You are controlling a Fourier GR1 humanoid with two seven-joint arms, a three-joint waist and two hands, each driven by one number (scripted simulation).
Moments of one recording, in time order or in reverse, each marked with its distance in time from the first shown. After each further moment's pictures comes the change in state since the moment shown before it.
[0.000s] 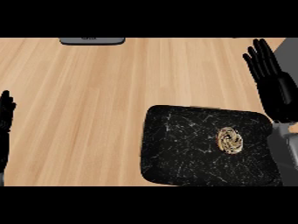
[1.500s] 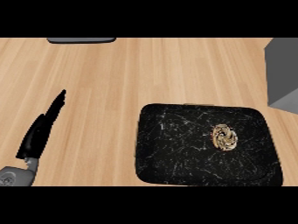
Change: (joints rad) left arm -0.160 -0.053 -0.161 0.212 -0.077 -0.207 0.019; right arm 0.837 -0.171 -0.369 -0.162 0.388 0.075 -0.959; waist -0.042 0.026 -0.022
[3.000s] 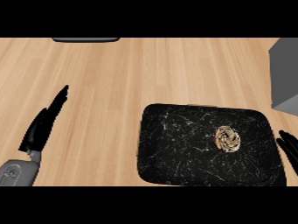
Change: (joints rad) left arm -0.043 -0.087 0.115 0.040 -0.103 -0.114 0.001; right arm -0.084 0.266 0.252 -0.321 0.599 -0.035 0.557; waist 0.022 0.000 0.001
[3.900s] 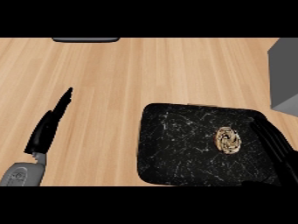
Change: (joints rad) left arm 0.020 -0.080 0.051 -0.017 -0.091 -0.036 -0.009; right arm -0.144 0.056 0.059 0.140 0.185 -0.048 0.048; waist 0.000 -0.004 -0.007
